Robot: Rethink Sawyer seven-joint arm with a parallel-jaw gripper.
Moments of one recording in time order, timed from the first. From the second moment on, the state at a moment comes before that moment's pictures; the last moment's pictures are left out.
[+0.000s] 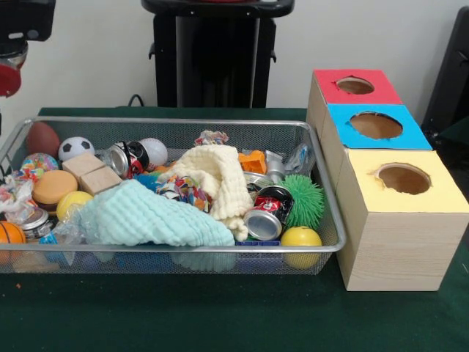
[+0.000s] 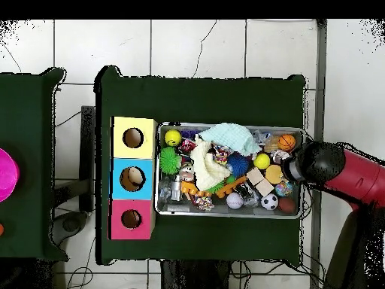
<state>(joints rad) -0.51 -0.55 -0.19 1.31 -0.21 0.77 2.47</state>
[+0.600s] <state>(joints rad) -0.50 -0.51 -0.17 1.31 -0.25 0.70 2.47</state>
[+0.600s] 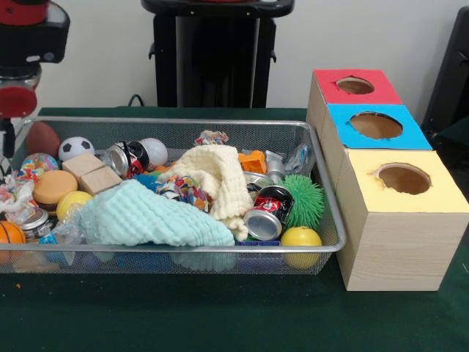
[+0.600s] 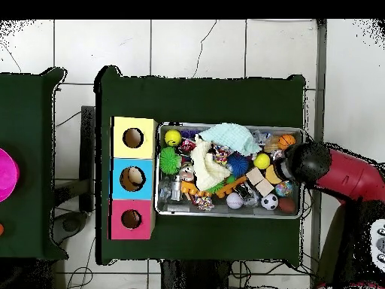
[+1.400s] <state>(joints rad) -0.47 -0.40 -0.11 1.35 -0.26 0.64 2.47</state>
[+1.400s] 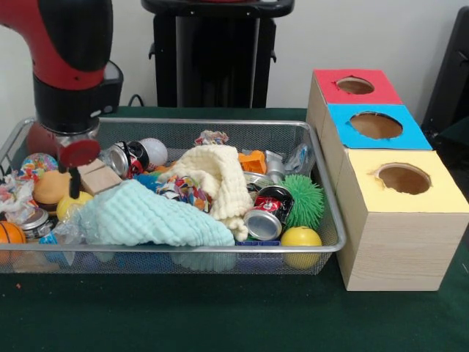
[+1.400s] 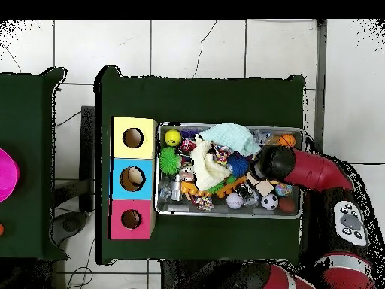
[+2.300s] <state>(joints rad) -0.42 -0.47 -0.08 1.40 -0.28 0.64 2.46</state>
